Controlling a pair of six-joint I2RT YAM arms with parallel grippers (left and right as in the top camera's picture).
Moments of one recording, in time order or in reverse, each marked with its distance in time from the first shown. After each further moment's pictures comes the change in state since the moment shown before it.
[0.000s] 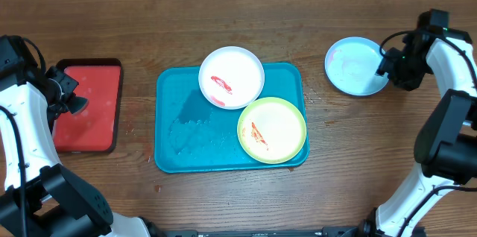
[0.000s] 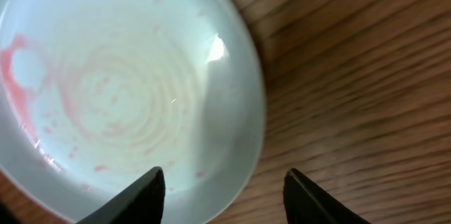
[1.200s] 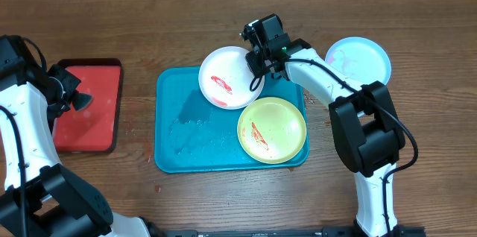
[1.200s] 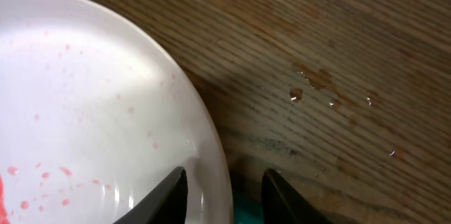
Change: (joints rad) left arm 0.000 0.001 0.000 0.007 0.075 0.005; right arm 0.741 0.142 0.027 0.520 0.106 -0.289
